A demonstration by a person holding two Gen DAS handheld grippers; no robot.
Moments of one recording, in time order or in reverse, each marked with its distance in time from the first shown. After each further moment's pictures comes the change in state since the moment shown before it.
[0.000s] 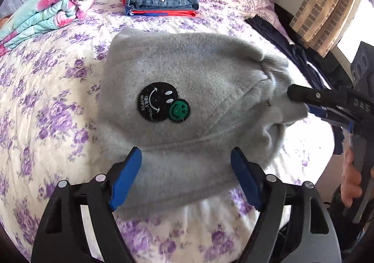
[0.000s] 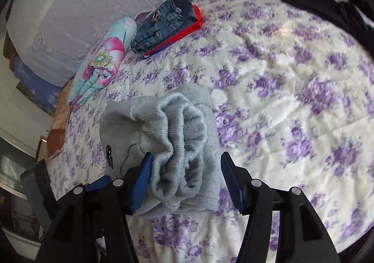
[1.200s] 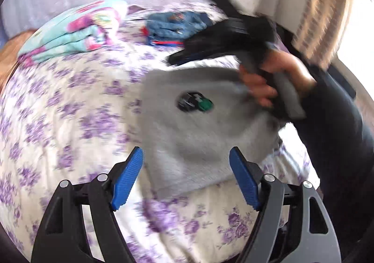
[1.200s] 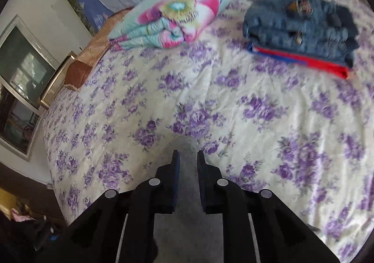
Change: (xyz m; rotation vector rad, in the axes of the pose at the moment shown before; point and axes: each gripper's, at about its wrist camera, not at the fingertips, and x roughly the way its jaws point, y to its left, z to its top) left arm -0.063 0.017 -0.017 -0.026 -0.166 0.107; right arm 0.114 0.143 0.097 -0.501 0.138 0.232
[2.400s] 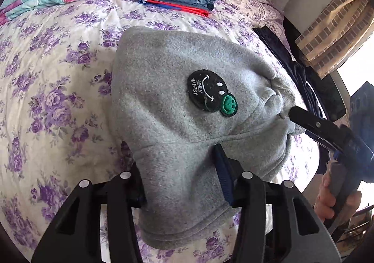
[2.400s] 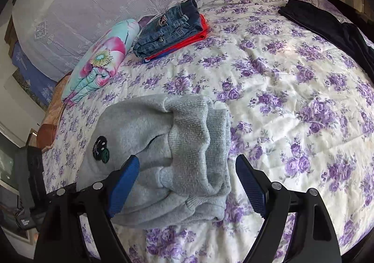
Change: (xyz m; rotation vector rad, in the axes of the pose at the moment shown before) left arm 0.085 -0.007 0.026 -0.118 0.241 -0.167; right arm -0.072 -0.058 -0.165 0.544 -0.123 -0.195
